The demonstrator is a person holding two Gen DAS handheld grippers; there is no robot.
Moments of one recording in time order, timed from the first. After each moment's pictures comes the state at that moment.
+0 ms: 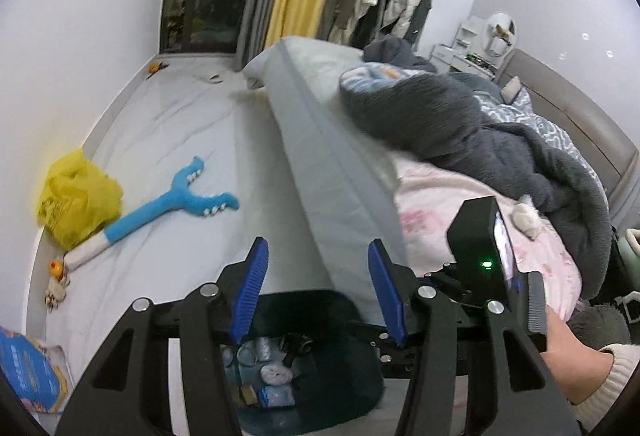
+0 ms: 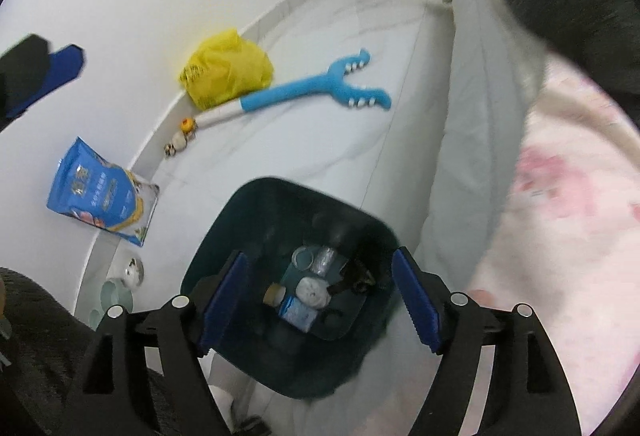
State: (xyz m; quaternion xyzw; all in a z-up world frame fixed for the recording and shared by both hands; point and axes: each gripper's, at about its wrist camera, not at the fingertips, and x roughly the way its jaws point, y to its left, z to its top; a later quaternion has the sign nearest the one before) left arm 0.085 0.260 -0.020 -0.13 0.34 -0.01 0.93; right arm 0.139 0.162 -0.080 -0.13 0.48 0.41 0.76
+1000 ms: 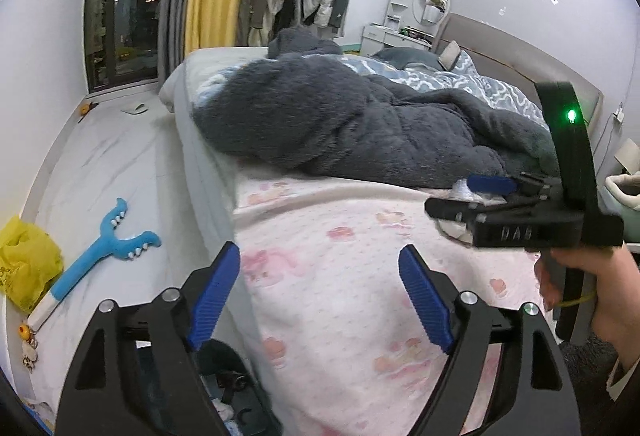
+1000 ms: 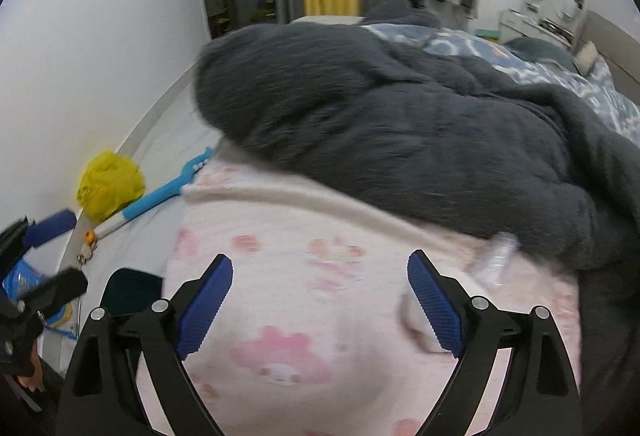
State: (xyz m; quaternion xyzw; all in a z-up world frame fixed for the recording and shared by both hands) left arm 0.168 0.090 -0.018 -0.06 0.34 -0.10 0.93; right arm 0.239 -0.079 0.001 -0.04 0.39 0.23 0.89
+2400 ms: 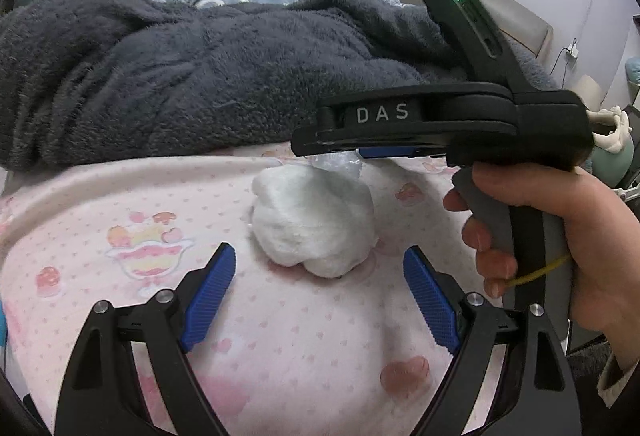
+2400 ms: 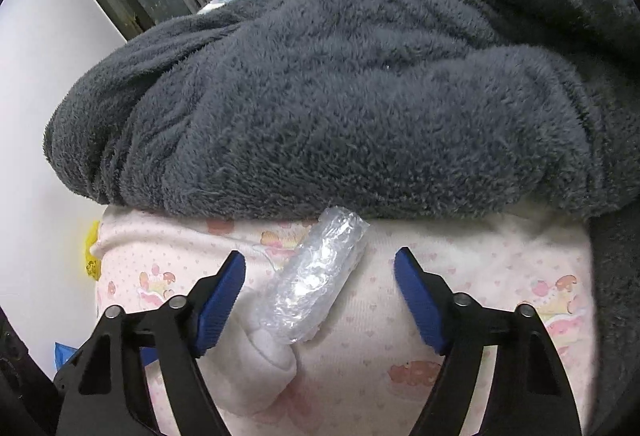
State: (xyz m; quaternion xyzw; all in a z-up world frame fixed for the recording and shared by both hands) left arm 0.264 -0.114 -0.095 -0.02 0.41 -0.24 0.88; right arm 0.346 -0.227 -0.080 0.12 0.48 0.19 0.85
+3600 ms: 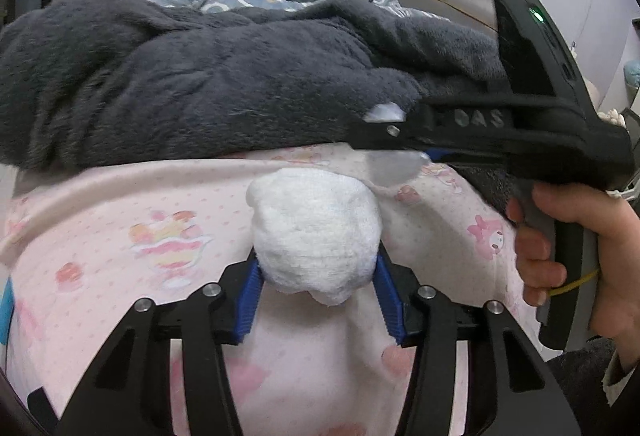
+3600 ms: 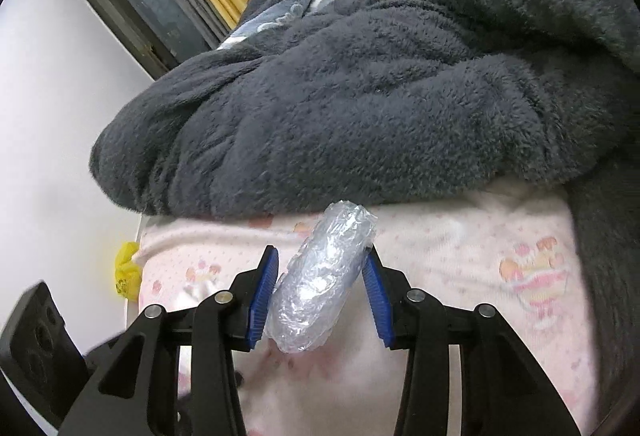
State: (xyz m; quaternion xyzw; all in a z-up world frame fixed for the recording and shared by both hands) left arm 0.251 -0.095 -0.078 -0.02 0.40 -0.24 0.88; right arm 0.299 -0.247 -0.051 0.17 0.44 0.19 0.86
